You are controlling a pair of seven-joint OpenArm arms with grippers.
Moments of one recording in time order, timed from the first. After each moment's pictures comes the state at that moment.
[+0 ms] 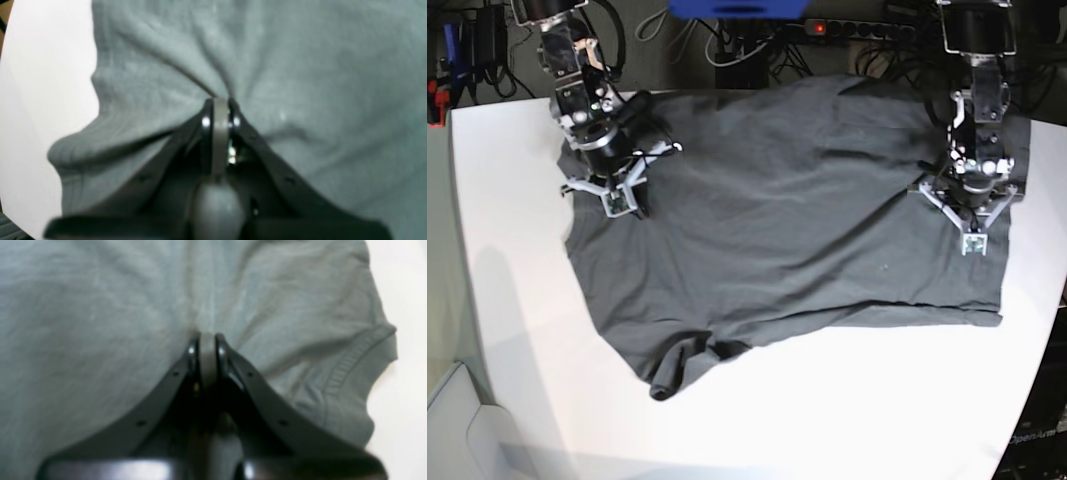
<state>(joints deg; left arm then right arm) 5.4 -16.2 -8.0 81.3 -2.3 -4.4 39.8 -13.0 12.0 -8.8 79.3 -2.0 9.0 -4.2</state>
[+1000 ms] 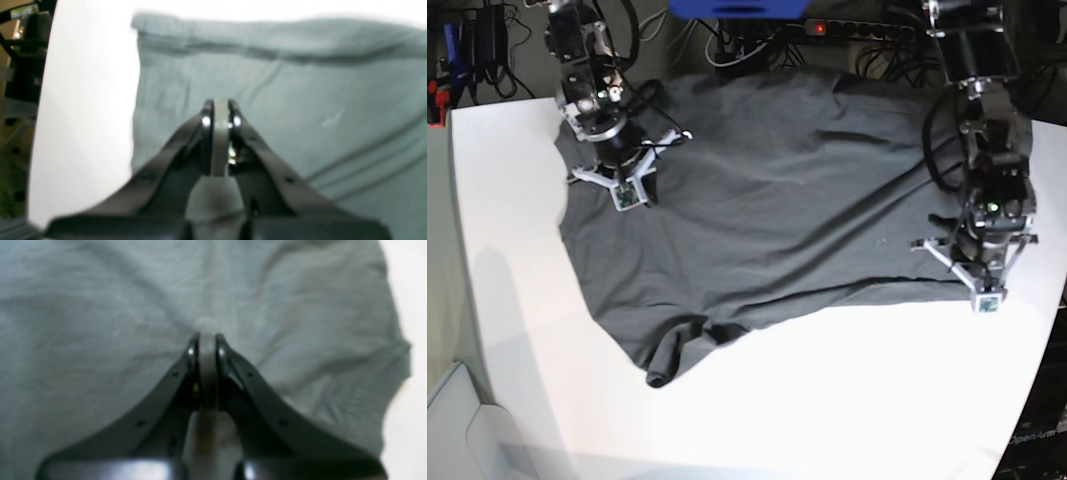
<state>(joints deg) -4.8 -12.8 -11.7 95.2 -3.4 -6.7 58.1 -15.5 8.7 -6.3 87.2 -3.3 10.3 -12.3</state>
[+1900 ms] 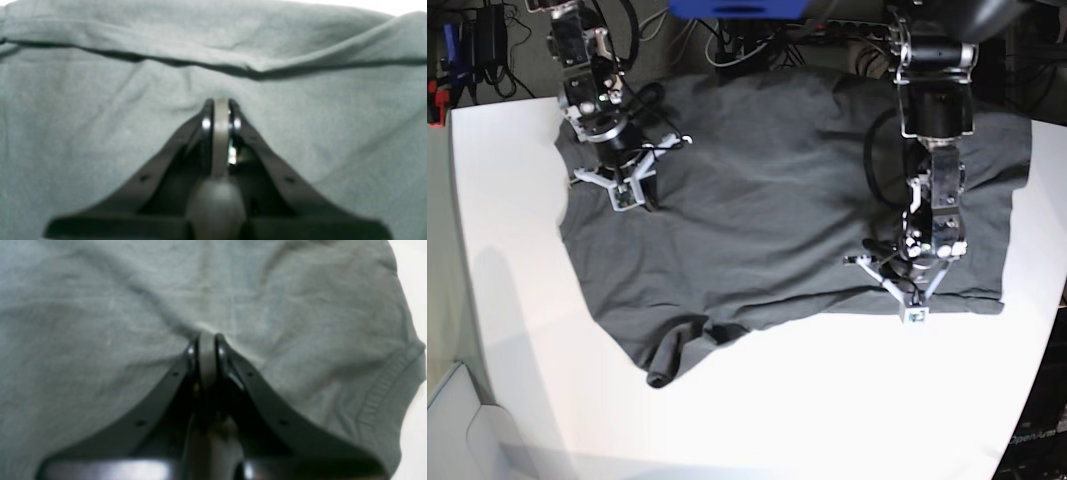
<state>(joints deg) -16.1 -6.5 -5.8 65.7 -4.1 -6.4 42.9 -14.5 8.5 -6.2 81.6 -2.8 10.1 -6.3</state>
